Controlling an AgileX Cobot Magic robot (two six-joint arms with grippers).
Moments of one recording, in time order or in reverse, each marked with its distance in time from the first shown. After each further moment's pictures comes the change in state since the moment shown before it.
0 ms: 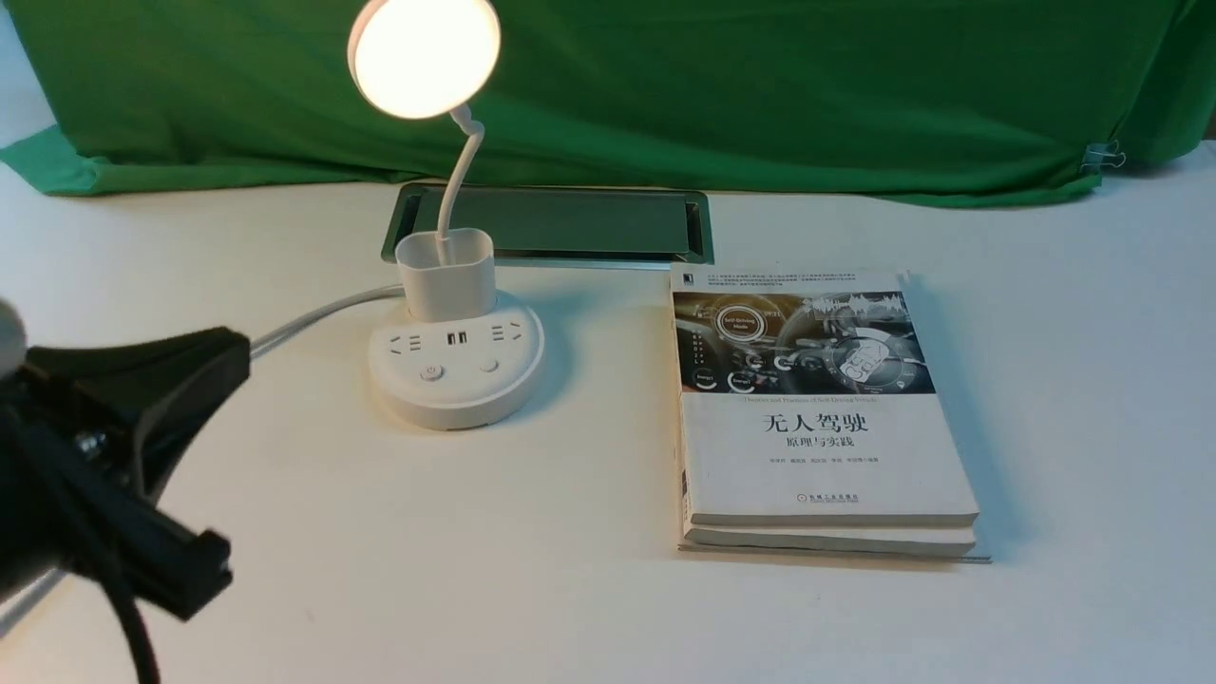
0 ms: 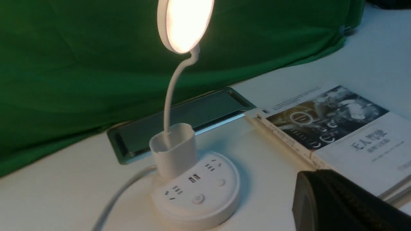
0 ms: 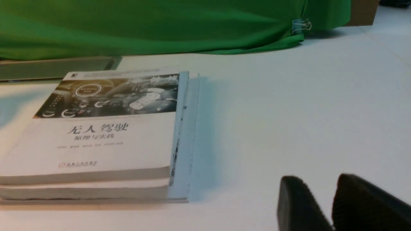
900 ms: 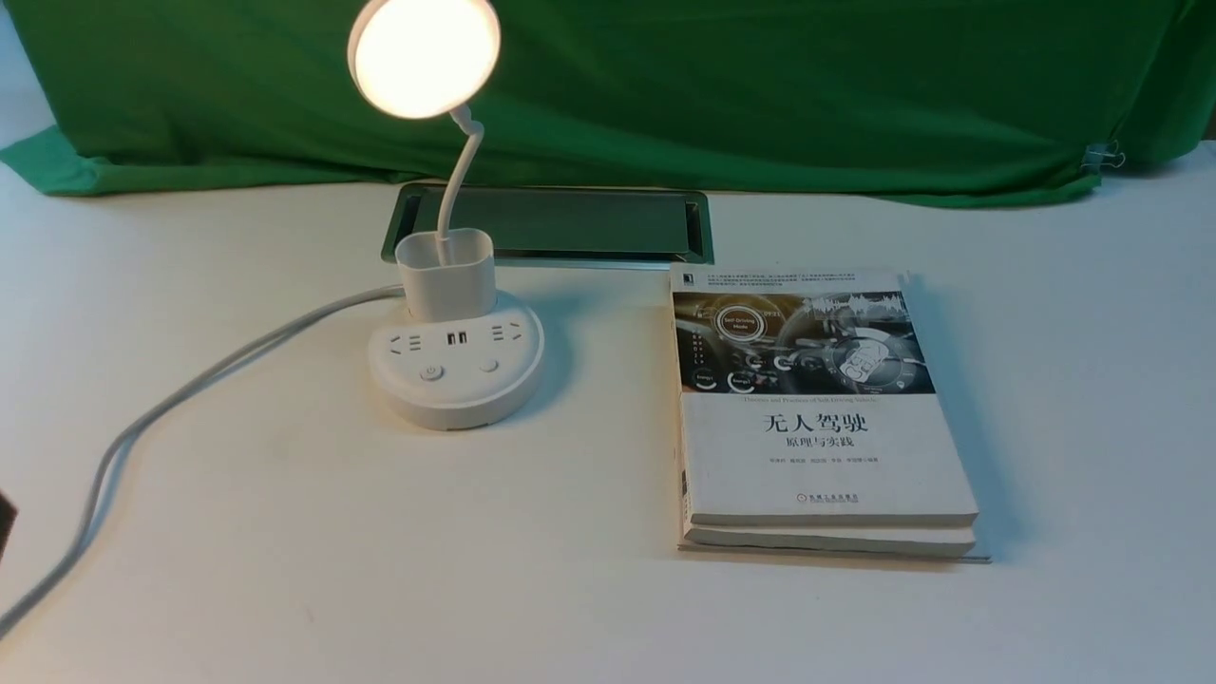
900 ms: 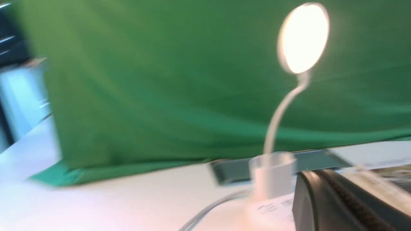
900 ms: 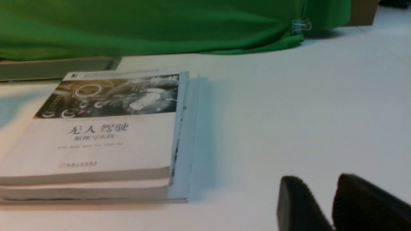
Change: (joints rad) right arm 0.000 0.000 0.000 0.000 -0.001 0.001; left arm 0.288 -0.576 0.456 0.229 -0.204 -0.338
